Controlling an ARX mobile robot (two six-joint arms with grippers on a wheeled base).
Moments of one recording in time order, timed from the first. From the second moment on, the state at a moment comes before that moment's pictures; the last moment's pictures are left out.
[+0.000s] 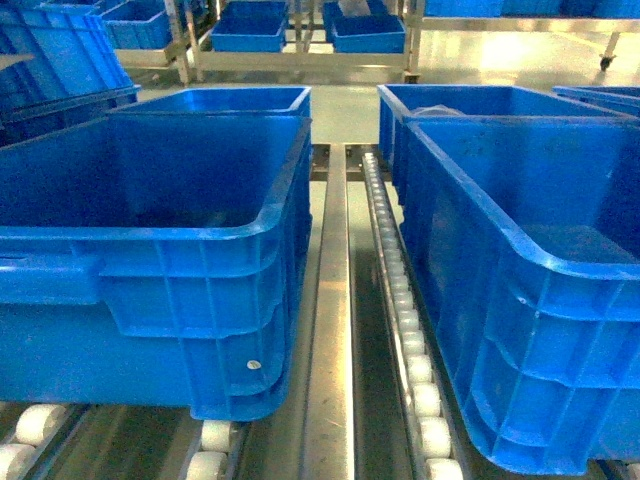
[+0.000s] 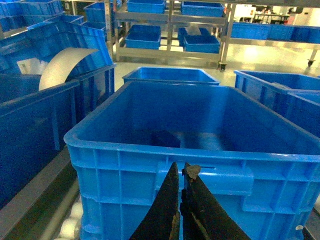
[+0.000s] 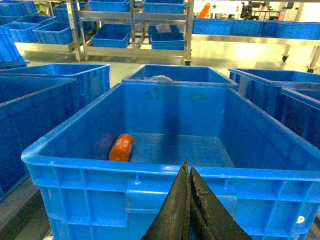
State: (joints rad) left arm 0.00 0.27 0.01 0.27 0.00 -0.02; right arm 0.00 0.23 0.01 0.23 0.00 -0.01
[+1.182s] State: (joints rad) left arm 0.00 0.01 0.01 0.00 0.00 -0.01; right arm 0.00 0.01 0.01 0.00 0.00 -0.01
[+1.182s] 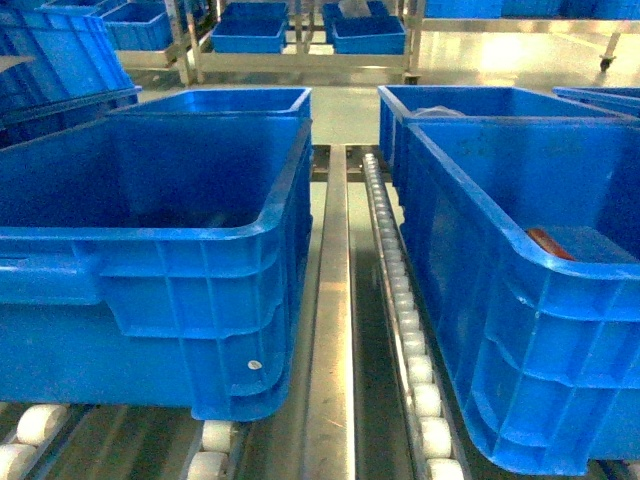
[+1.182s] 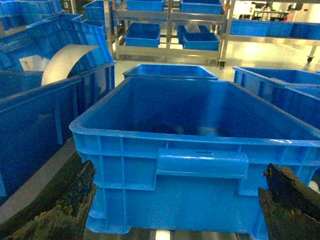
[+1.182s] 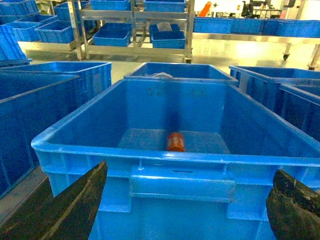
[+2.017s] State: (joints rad) left arm 0.00 0.01 0.01 0.00 0.00 -0.01; right arm 0.00 0.01 0.01 0.00 0.00 -0.01
